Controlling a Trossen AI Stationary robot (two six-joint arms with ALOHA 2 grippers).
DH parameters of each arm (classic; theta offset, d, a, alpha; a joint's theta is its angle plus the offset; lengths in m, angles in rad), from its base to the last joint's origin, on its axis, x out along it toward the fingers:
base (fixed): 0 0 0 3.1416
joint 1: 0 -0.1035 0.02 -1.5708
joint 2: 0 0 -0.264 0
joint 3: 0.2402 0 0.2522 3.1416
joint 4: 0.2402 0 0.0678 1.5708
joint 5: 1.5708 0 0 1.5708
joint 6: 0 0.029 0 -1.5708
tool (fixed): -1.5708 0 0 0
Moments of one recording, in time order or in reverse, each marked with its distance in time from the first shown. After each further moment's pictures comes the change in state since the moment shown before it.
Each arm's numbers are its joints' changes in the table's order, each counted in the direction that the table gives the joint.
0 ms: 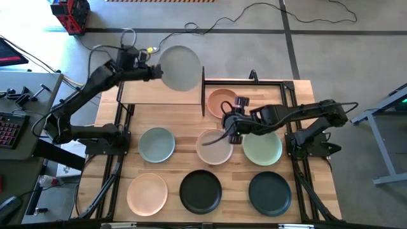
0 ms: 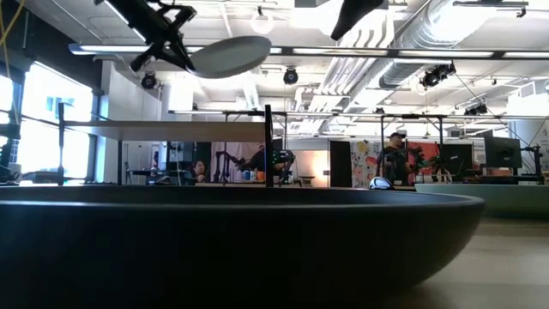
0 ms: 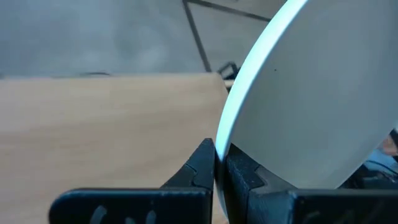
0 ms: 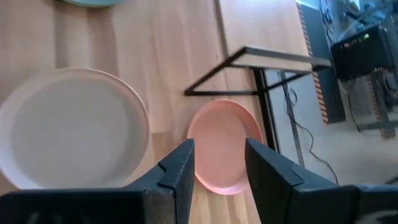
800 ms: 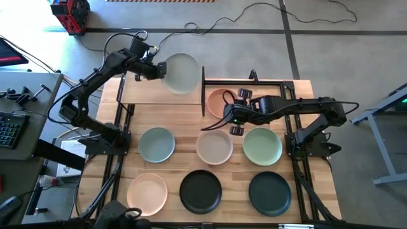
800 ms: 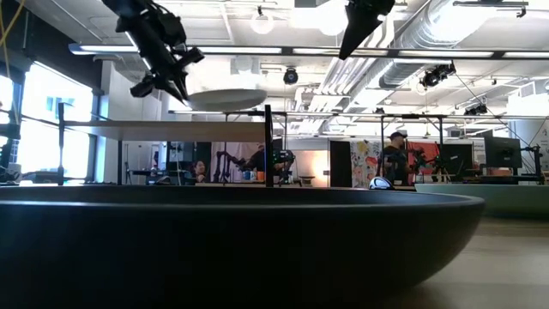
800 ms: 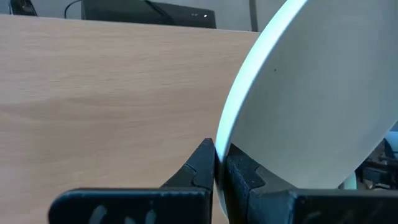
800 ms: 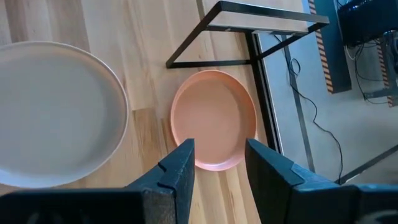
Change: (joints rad) left arm -0.152 -0.292 0.116 0.204 -0.167 0.045; right arm 0.119 0.000 0.000 0.068 0.059 0.001
